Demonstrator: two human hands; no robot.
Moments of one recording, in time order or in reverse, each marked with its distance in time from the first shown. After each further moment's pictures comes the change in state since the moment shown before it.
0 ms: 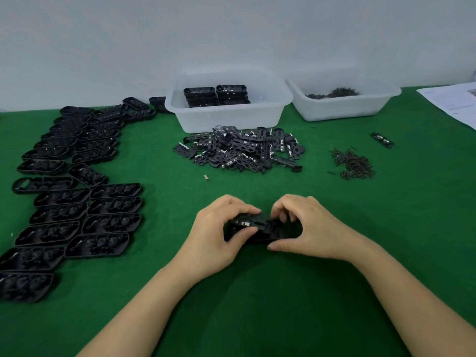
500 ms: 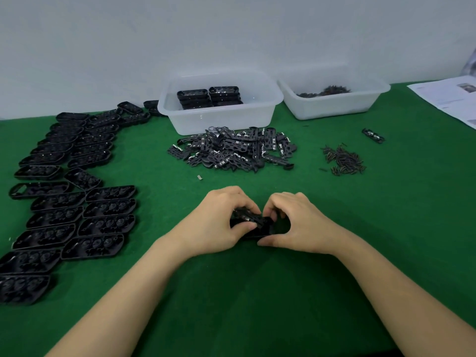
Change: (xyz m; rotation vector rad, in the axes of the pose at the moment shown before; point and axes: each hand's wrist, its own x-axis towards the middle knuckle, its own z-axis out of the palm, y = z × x) left_hand 0.030 0.020 -0.011 0.214 -0.312 0.023; right_hand 0.003 -0.001 0.003 0.003 -0.004 0.025
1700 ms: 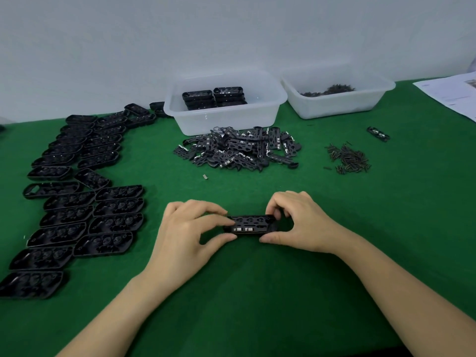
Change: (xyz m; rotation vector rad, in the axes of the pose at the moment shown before) left_hand -0.055 -0.022 0.005 0.192 0.294 -0.048; right_hand 0.000 0.000 0.005 0.023 0.037 0.006
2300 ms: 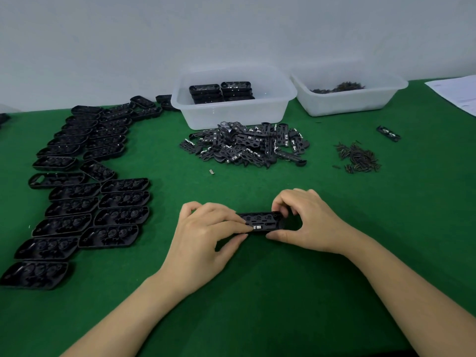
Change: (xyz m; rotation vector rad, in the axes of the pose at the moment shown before) left_hand -0.009 0.003 0.012 -0.021 0.087 0.116; right_hand -0.001 -0.002 0.000 -0.041 0.025 -0.035
